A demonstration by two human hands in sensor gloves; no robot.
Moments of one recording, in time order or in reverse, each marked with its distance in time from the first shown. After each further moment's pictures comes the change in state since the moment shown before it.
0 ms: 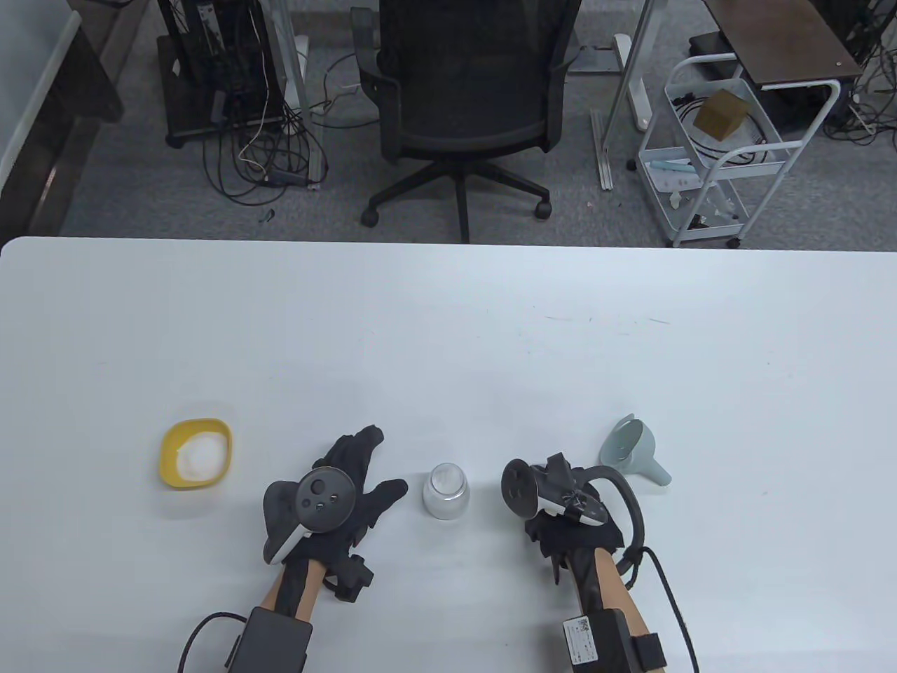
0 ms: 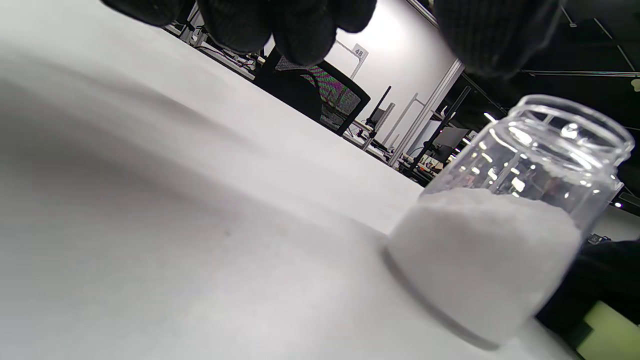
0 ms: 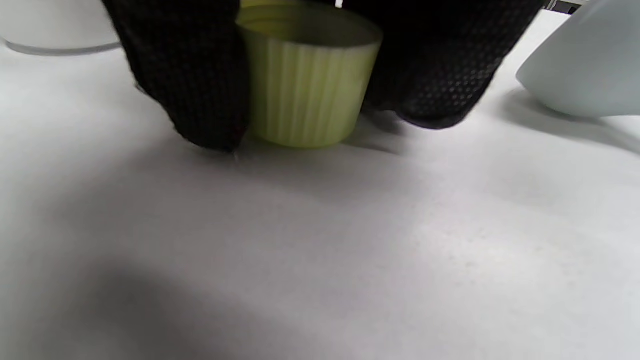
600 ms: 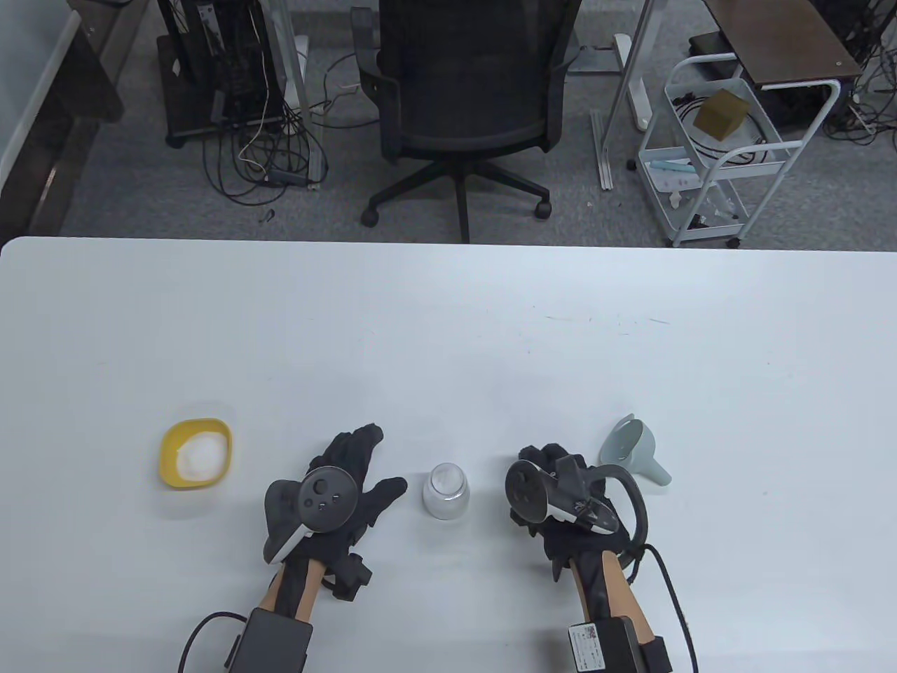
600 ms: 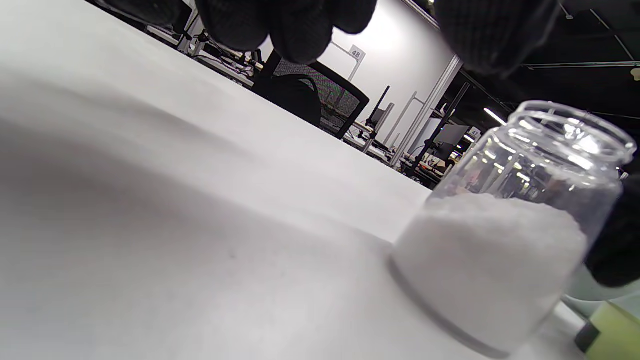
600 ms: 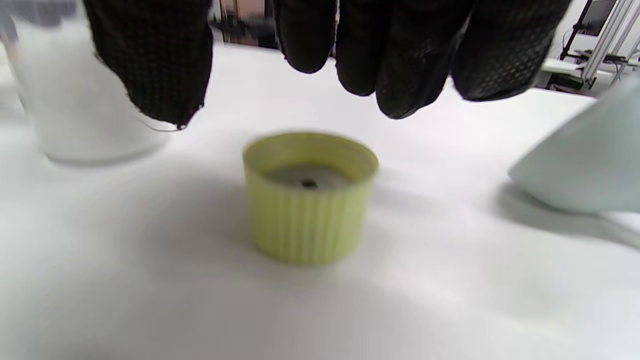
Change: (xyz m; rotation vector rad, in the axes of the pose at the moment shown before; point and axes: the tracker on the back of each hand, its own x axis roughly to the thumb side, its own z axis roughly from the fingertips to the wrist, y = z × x) left_hand 0.001 0.005 -0.001 0.013 -0.003 -0.051; right_hand -0.002 -0.032 0.025 -0.243 -0.044 -0.075
